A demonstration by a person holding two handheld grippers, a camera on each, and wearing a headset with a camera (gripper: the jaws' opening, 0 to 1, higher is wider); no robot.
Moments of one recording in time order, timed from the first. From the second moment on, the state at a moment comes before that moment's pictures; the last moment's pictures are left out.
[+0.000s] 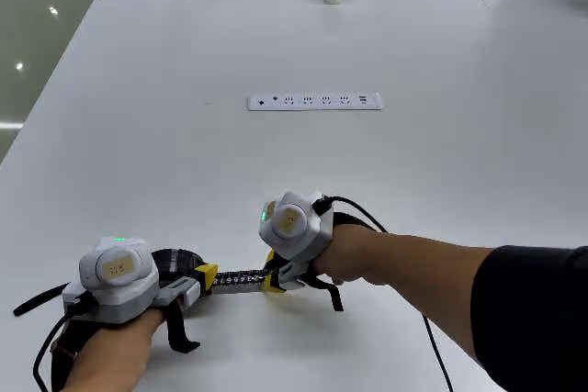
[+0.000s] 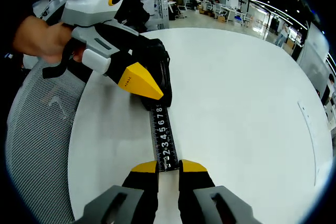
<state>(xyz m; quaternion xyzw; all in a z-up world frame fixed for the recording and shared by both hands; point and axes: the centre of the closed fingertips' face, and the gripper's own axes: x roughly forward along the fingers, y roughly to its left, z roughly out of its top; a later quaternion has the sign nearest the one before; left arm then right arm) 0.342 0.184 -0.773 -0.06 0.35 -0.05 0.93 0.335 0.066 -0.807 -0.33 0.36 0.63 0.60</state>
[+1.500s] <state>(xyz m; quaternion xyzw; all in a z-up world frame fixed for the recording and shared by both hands) 0.342 0.184 -0.774 -0.07 0.35 -0.05 0.93 0.333 0.092 -0.807 -0.30 0.33 0.64 0.63</state>
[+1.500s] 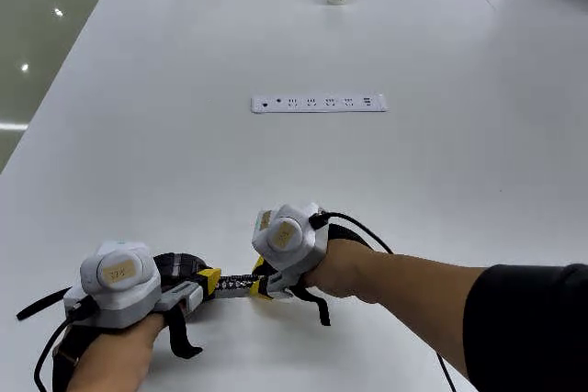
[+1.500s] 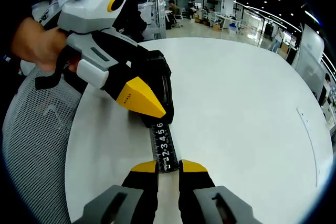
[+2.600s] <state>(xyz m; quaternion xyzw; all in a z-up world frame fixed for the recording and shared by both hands) 0.342 0.183 -0.773 -0.07 0.35 -0.05 0.93 0.328 0.118 -0.805 -0.27 0.33 0.65 0.62</state>
